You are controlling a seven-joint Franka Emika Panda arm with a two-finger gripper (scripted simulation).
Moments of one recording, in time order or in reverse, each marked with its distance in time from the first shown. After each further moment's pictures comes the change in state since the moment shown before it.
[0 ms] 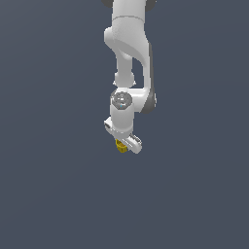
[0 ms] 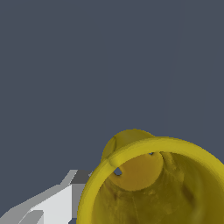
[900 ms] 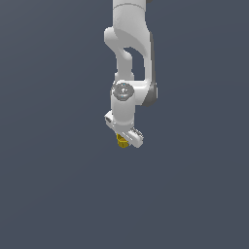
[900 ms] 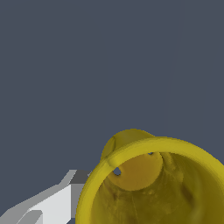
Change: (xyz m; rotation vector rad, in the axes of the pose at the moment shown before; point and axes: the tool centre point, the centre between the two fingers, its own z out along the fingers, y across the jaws) arm -0.014 0.006 -0.026 -0.001 -0.002 0.000
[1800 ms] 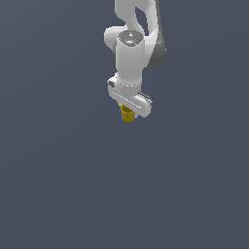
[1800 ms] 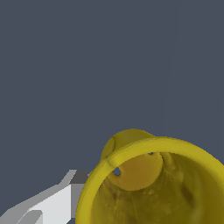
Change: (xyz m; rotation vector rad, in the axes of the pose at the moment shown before) arm -0.061 0.027 -0.129 0.000 0.000 0.000
